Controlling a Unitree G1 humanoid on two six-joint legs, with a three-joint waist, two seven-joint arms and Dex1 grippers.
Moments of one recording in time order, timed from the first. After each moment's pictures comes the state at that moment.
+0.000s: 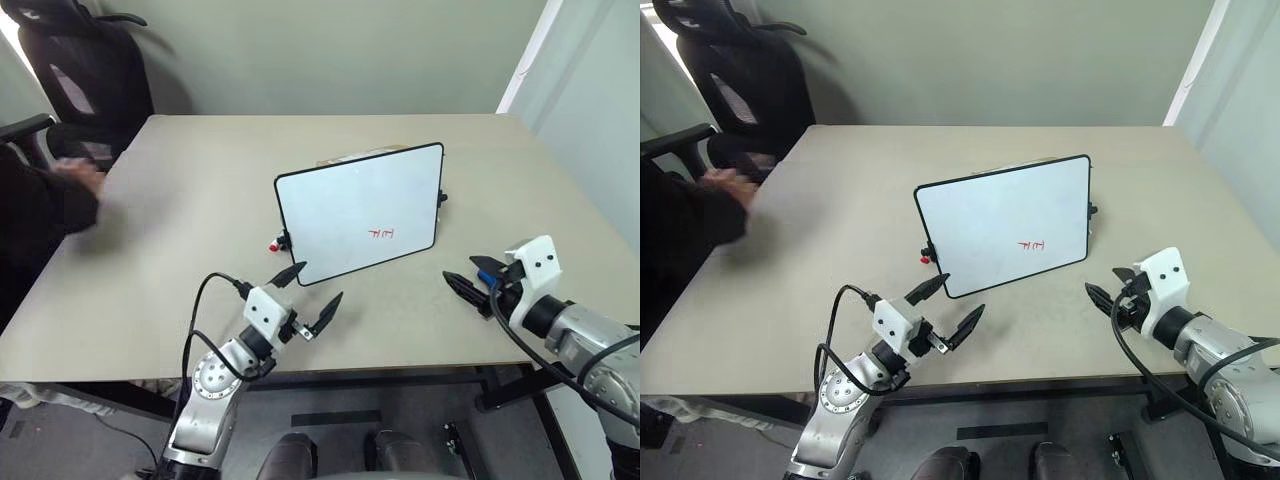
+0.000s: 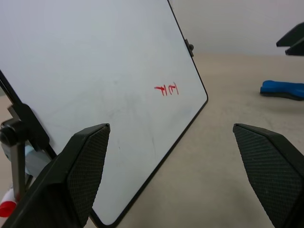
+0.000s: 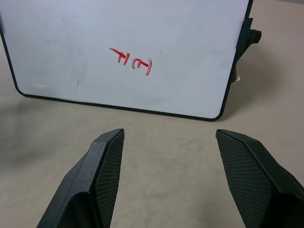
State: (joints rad) left arm 0.06 0.29 -0.11 -0.25 -0.17 -0.11 -0.52; right arm -0.01 -0.64 -0.24 -0.58 0.54 0.78 0.46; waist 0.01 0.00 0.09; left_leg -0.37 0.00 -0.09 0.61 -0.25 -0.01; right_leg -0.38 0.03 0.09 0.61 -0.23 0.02
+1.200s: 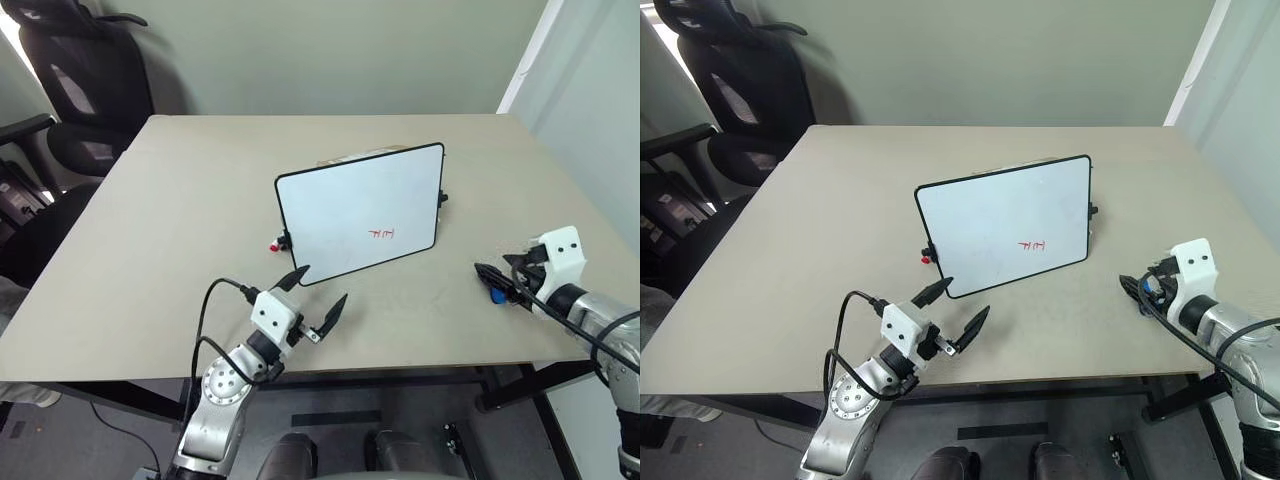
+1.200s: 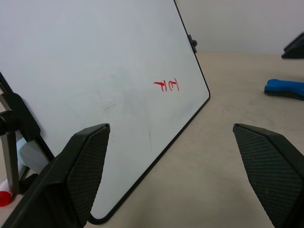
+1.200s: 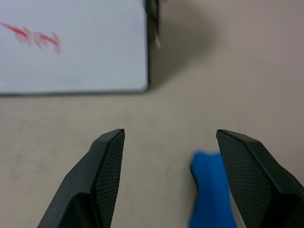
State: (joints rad) left arm 0.10 0.24 -0.15 -0.26 -0.12 -0.11 -0.47; right arm -0.12 -0.70 -0.30 -0.32 0.51 0.90 0.44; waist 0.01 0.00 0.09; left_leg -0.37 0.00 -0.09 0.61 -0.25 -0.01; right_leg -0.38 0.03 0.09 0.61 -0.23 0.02
